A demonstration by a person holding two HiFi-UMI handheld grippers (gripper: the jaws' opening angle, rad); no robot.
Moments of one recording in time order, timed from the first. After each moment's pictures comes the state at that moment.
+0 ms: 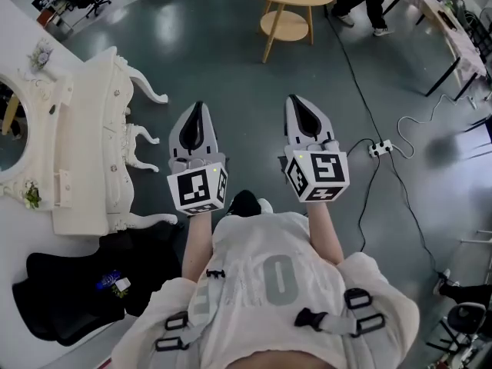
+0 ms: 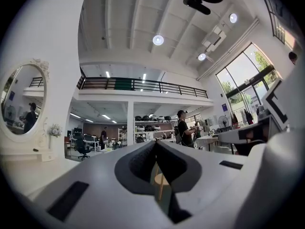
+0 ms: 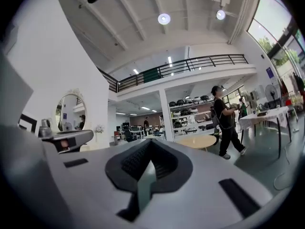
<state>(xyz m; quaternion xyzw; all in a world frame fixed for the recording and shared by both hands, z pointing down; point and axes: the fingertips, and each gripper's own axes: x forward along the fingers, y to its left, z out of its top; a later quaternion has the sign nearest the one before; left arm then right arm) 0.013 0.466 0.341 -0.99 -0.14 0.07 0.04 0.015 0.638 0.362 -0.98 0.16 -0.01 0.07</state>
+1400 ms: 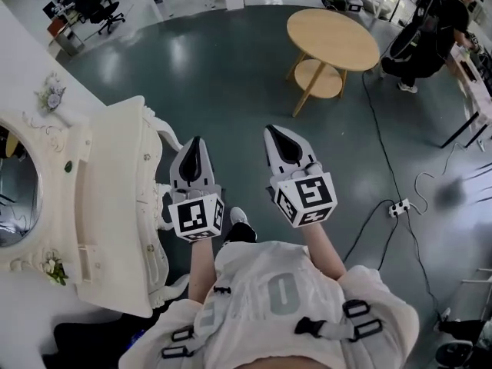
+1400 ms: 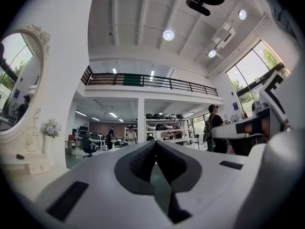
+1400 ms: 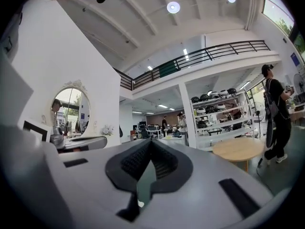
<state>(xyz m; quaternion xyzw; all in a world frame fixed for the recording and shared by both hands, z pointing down) 0.288 0.253 0.332 -0.99 -0.11 0.07 0.03 0.297 0.397 0.330 -0.96 0.27 -0.01 0.05</state>
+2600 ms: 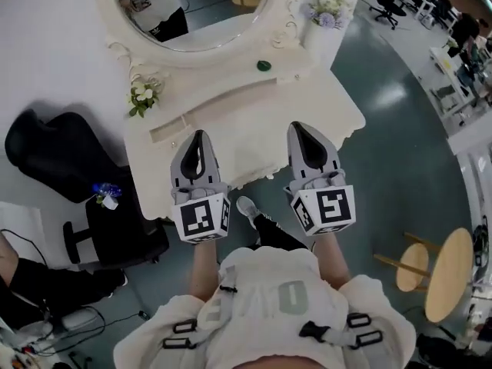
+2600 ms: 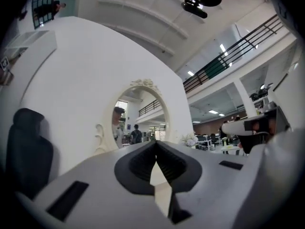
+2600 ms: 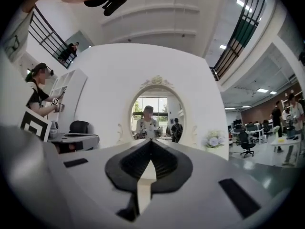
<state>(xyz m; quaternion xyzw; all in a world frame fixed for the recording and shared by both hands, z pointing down) 0.064 -0.150 0.286 -0.86 0.51 0.07 0.06 0.228 -0.096 0.270 -0.66 0.75 0.04 0.02</state>
